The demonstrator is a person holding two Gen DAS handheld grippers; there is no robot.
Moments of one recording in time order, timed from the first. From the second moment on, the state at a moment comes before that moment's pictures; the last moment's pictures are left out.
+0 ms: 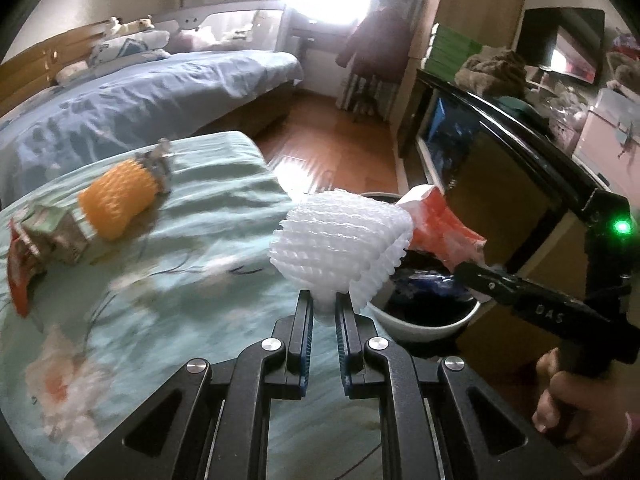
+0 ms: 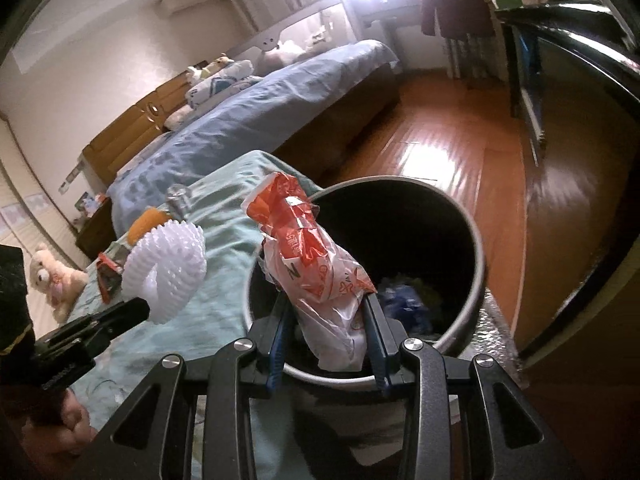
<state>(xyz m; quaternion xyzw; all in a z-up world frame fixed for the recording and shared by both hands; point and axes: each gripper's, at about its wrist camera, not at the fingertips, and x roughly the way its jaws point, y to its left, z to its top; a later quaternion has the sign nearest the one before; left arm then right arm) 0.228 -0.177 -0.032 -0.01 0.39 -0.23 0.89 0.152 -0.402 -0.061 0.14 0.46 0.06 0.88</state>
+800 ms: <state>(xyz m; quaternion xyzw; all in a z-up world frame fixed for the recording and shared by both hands) 0.265 -0.243 -0.047 0.03 0.41 -0.26 0.87 0.180 -0.435 -0.077 0.14 0.48 0.03 0.87</state>
